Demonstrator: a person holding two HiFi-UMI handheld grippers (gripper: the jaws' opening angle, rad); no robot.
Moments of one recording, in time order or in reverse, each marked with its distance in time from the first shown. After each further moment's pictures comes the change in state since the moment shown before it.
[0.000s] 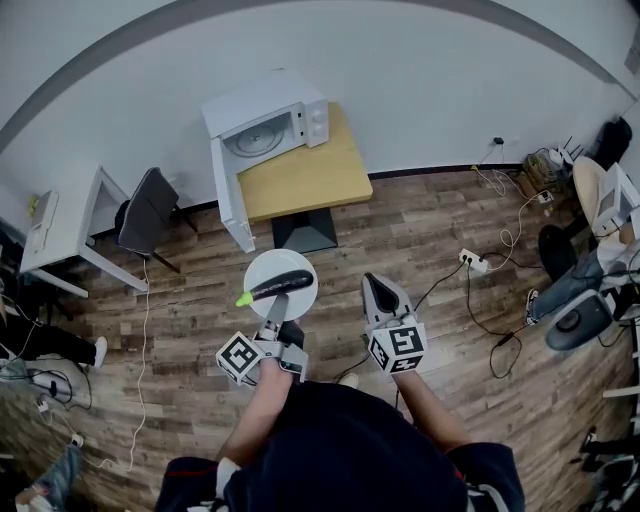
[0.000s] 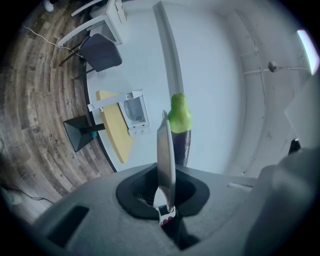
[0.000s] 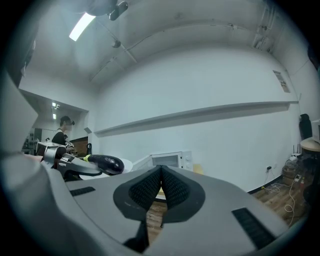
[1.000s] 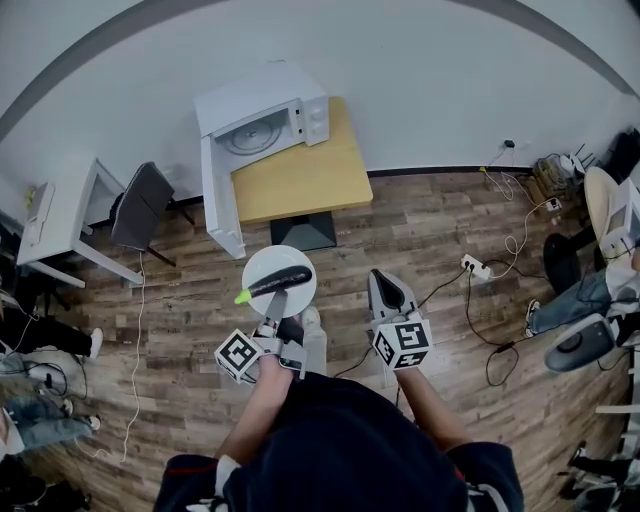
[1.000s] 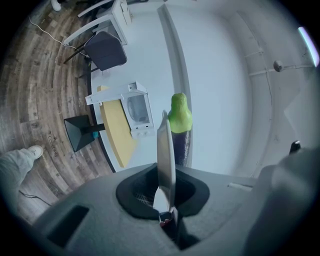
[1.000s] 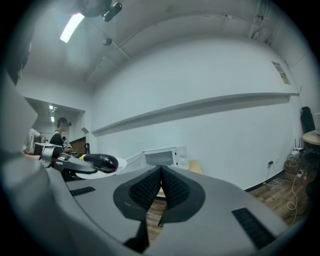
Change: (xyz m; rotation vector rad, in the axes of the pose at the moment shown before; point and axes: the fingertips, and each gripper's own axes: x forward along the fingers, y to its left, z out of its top) left arm 0.072 0.024 -0.001 -0.017 -0.054 0.046; right arm 0.055 -0.076 -0.017 0.042 0.045 0.010
